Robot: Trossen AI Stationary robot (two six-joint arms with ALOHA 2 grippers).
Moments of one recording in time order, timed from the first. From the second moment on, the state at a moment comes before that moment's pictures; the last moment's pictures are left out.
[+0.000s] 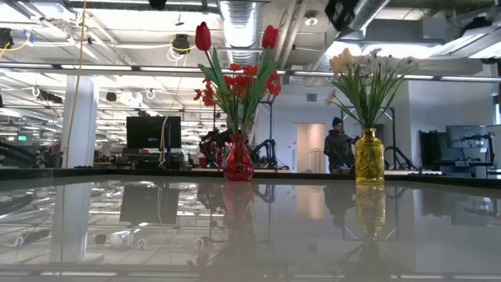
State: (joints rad) left arm -0.03 0.95 0.94 -0.09 -0.16 -0.18; right arm -0.04 1.12 0.98 -0.19 -0.33 0.15
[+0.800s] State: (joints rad) left arm 0.03 0.55 0.27 0.45 -0.11 -0.38; right arm -0.37 0.99 0.43 0.23 -0.49 0.27
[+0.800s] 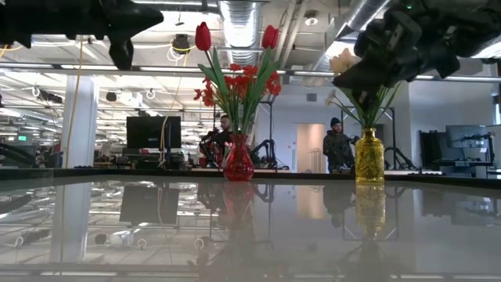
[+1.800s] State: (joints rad) left arm 0.03 0.10 0.01 0.26 -0.25 -0.43; right arm -0.54 0.45 0.01 0.32 -0.47 0.33
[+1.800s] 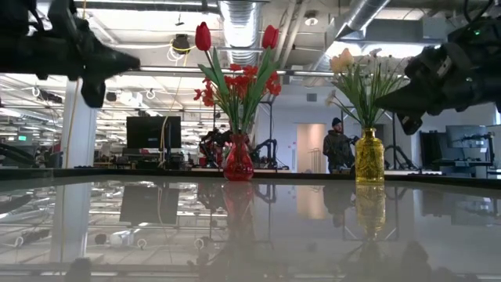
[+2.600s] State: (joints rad) left arm 0.03 0.10 0.02 0.05 -0.34 -0.52; right arm -0.54 0.45 0.01 0.13 -0.47 0.17
